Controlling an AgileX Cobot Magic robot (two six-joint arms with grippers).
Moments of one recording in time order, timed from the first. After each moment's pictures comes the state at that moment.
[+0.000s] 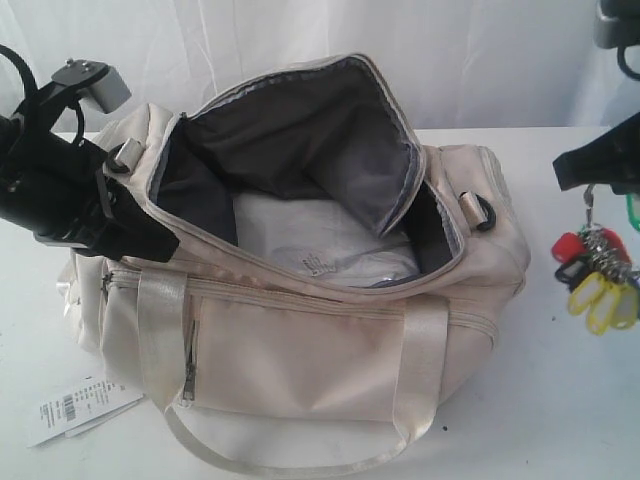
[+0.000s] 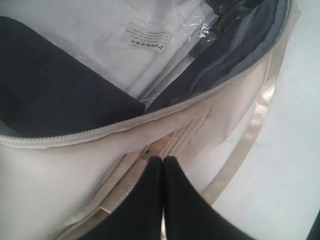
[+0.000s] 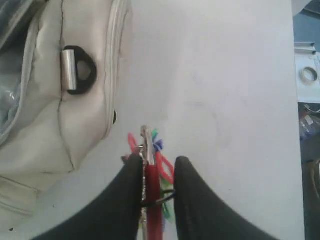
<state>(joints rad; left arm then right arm) -0.29 1.34 -1.00 -0.74 0.93 0.89 0.45 1.16 -1.03 -0.33 0.91 0.25</state>
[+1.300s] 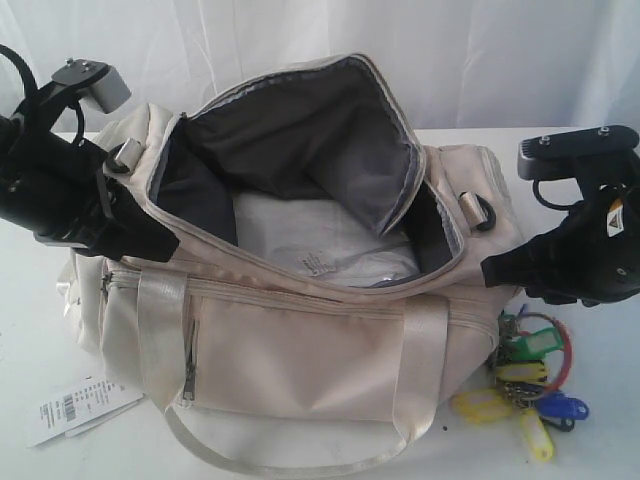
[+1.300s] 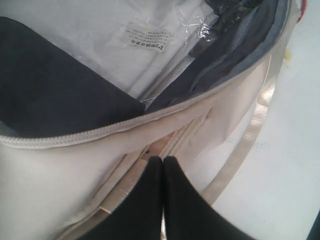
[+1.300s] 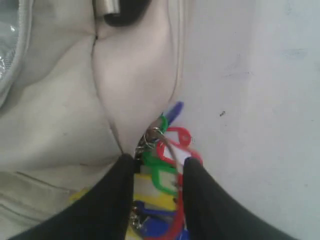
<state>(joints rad) -0.29 1.34 -1.00 -0.74 0.93 0.89 0.45 1.31 -0.78 -0.18 0.61 0.29</state>
